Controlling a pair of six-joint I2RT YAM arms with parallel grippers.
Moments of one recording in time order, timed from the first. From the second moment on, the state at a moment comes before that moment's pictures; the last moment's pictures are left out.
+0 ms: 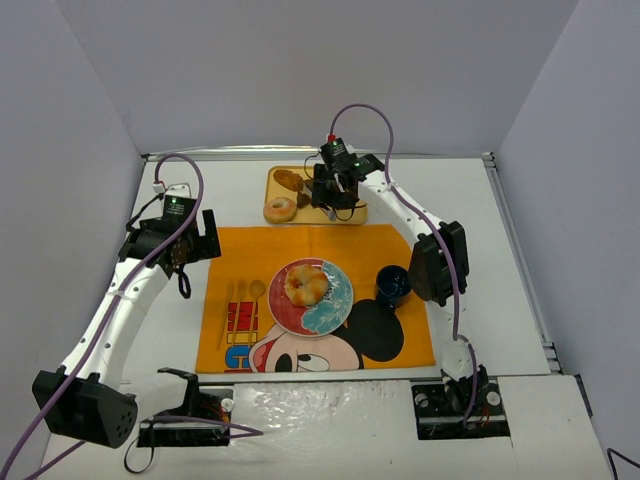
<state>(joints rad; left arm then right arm) -0.21 1.16 1.17 -0.91 -0.35 -0.33 0.54 2.23 2.10 -0.82 0.05 0.54</state>
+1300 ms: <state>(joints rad) -0.21 1.16 1.17 -0.92 -0.36 -0.33 0.56 2.24 2.09 -0.81 0.04 0.53</state>
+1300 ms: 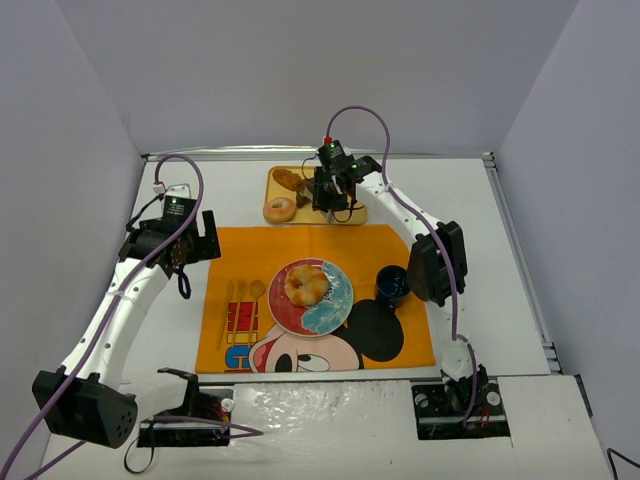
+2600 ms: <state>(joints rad) -0.21 1.16 1.17 -0.89 -0.33 -0.33 0.78 1.19 1.15 -0.92 0.11 0.75</state>
